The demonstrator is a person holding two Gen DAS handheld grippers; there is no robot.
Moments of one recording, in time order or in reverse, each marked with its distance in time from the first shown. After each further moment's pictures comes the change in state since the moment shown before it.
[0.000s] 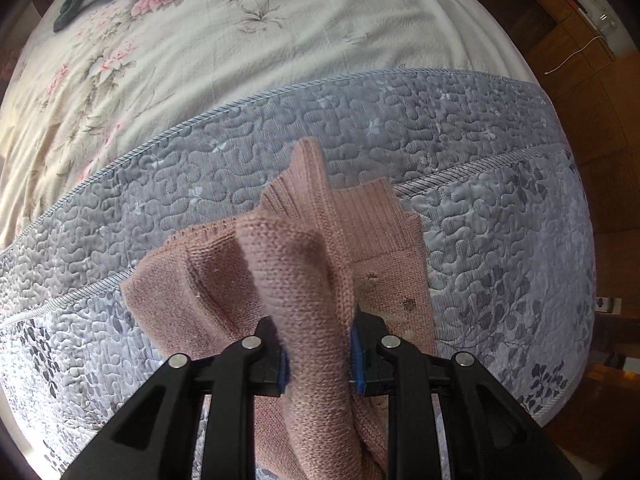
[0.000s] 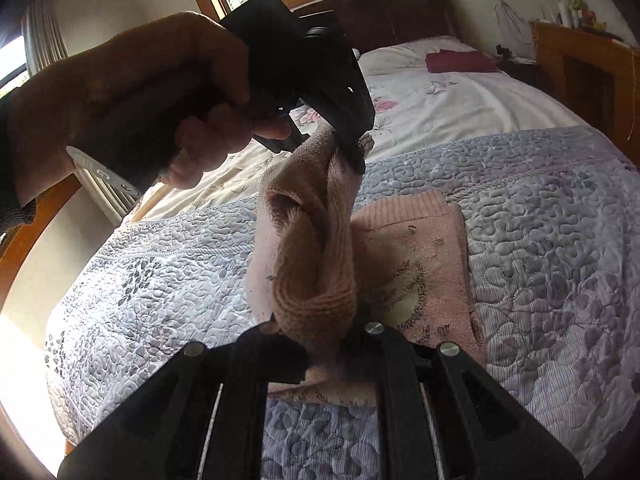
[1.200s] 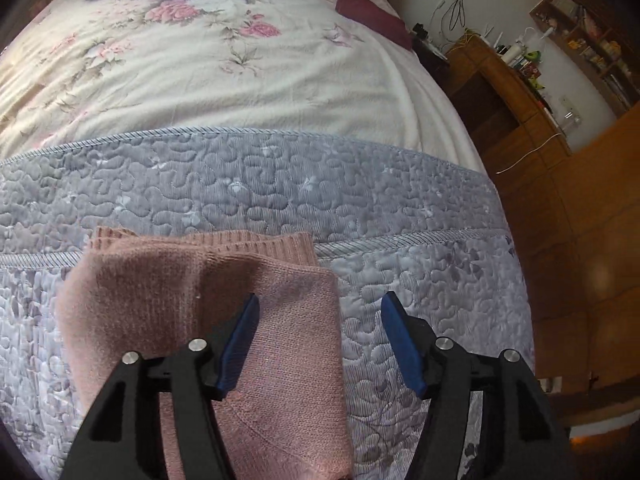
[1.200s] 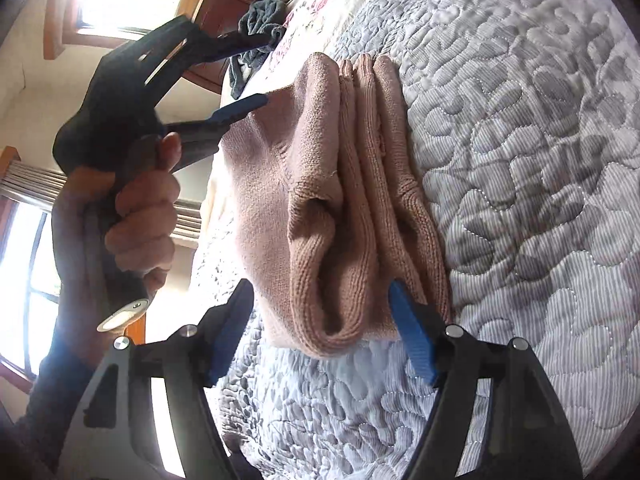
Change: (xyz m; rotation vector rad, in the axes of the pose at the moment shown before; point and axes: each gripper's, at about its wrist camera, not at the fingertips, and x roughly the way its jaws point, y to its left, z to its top) left arm 0.001 -0.013 -0.035 -0.157 -0.355 -0.287; right arm 0.033 -0.139 -0.048 0.543 0.292 0.393
